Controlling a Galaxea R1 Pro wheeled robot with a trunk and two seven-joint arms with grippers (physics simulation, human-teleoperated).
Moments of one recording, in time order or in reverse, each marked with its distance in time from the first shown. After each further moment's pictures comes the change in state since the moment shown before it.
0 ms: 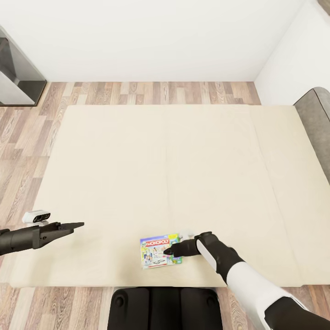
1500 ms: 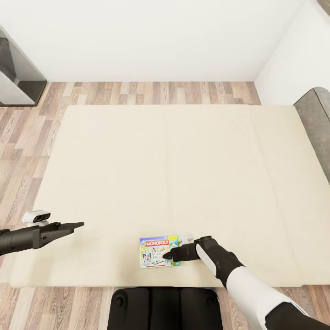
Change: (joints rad) left arm 0.000 -0.001 0.000 0.000 0.000 0.000 0.000; right arm 0.028 0.005 -0.003 -0.001 -0.002 -0.009 0.000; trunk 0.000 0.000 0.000
